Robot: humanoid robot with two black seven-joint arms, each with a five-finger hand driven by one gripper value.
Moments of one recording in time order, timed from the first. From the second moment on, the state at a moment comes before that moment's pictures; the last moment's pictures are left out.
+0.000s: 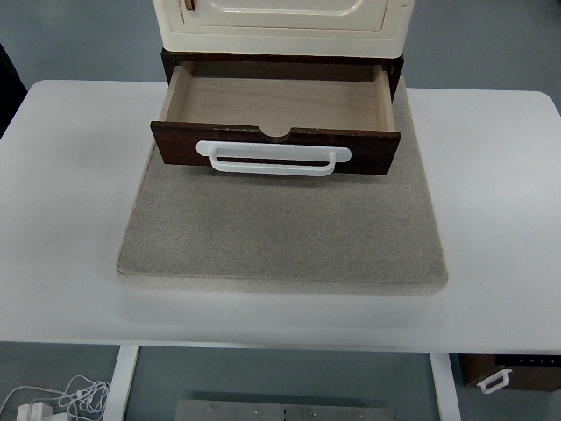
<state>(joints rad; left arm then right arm) -1.24 0.53 -1.19 -1.13 0.06 -0.18 0.00 -0.01 0.00 -0.01 0.17 -0.04 0.07 0.01</state>
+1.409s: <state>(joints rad) -1.20 0.45 -0.44 -1.64 0.51 -0.28 0.02 -0.01 0.00 -0.01 0.17 -0.04 0.07 0.01</state>
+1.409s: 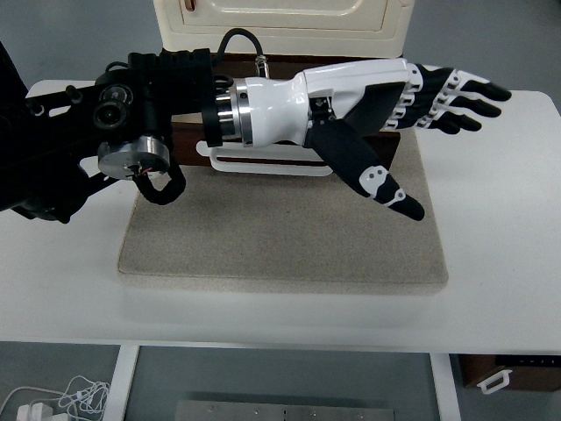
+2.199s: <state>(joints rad) -1.09 0.46 -0.41 -1.62 0.77 -0.61 0.40 -0.01 0.00 -0.01 0.17 -0.04 0.07 0.01</state>
